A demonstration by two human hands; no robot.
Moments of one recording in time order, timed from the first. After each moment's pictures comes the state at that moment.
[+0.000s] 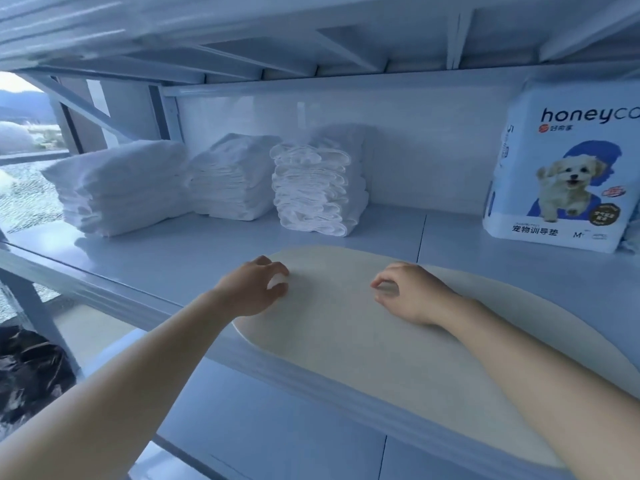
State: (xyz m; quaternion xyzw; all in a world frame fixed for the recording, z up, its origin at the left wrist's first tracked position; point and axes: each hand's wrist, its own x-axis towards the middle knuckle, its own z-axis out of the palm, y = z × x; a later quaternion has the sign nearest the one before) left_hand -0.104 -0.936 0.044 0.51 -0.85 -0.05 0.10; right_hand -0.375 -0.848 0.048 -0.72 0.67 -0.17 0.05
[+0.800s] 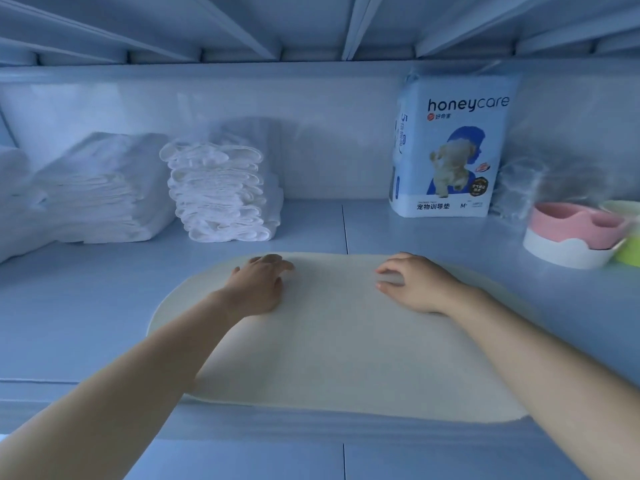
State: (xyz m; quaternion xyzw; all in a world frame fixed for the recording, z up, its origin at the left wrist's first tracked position) left_hand -0.213 -0.975 0.036 0.34 -0.93 -0.04 0.11; right_hand -0.438 -0.802 0.047 -0.58 0.79 -0.17 0.02
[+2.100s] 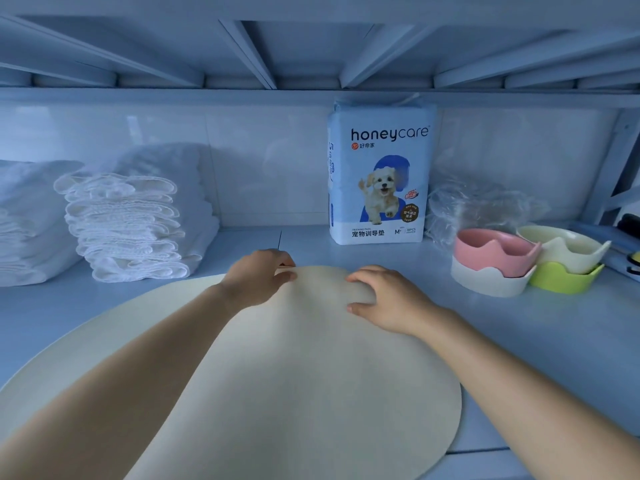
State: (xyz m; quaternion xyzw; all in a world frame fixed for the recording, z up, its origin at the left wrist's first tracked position) left_hand -0.356 -0.953 0.075 0.26 -0.94 -0.09 0.21; right_hand -0.515 -0.765 0.066 -0.57 0.79 -0.22 -0.02
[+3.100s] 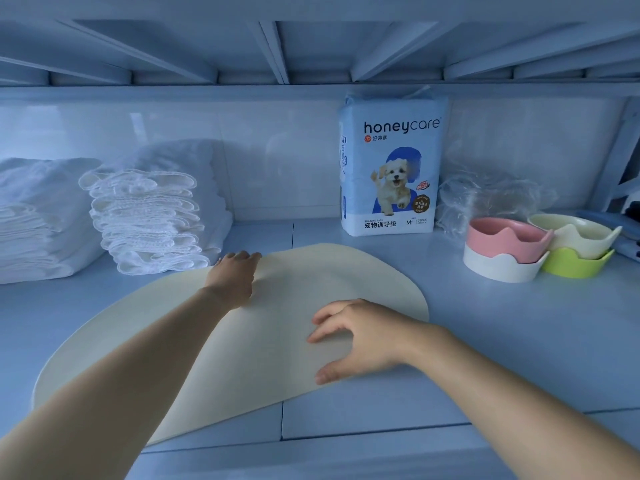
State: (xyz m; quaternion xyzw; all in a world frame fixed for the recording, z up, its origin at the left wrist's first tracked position) left_hand -0.309 -1.005 0.043 0.36 -0.92 0.07 0.14; right_hand -0.432 -0.759 0.055 -0.69 0.70 -0.13 0.12
